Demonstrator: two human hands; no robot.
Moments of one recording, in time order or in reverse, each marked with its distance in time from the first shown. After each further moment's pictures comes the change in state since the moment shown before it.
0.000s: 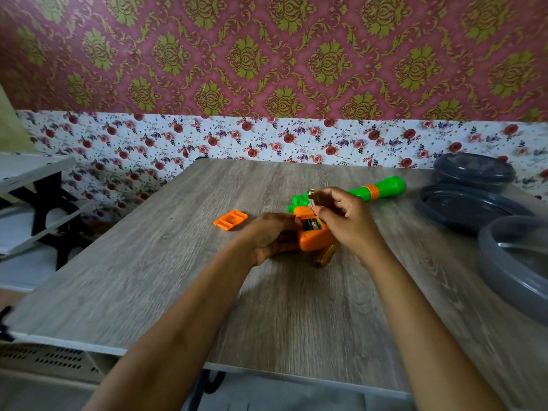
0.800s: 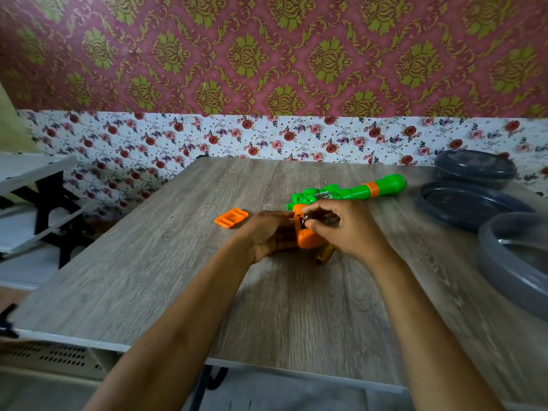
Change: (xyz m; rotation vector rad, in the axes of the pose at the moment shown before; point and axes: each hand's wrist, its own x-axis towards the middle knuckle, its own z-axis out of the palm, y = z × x) left_hand 0.003 0.000 -0.006 -0.006 0.011 -0.036; right_hand -0.009 0.003 -0.008 -0.299 -0.146 -0.197
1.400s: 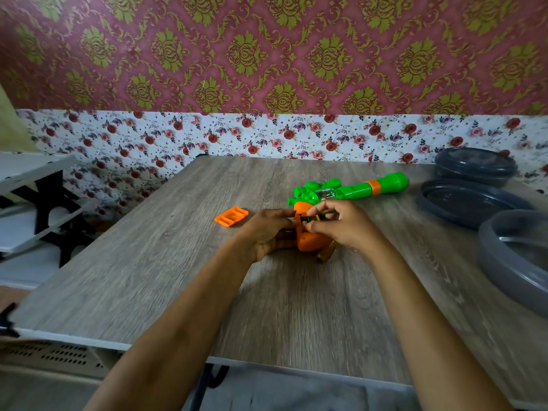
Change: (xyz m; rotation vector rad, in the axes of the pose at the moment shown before) left_hand -0.001 -0.002 0.002 0.033 0.007 0.043; right_hand 0.011 0.008 0.007 0.159 -0.059 0.342
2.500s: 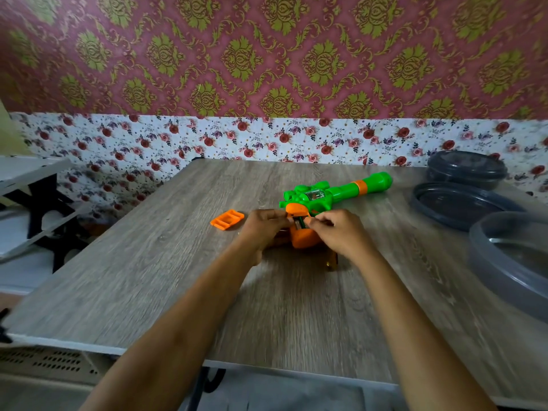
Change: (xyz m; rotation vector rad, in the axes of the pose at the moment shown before) left_hand 0.007 -0.007 0.000 0.060 0.185 0.144; right_hand -0.002 0.007 0.006 -0.216 0.137 0.054
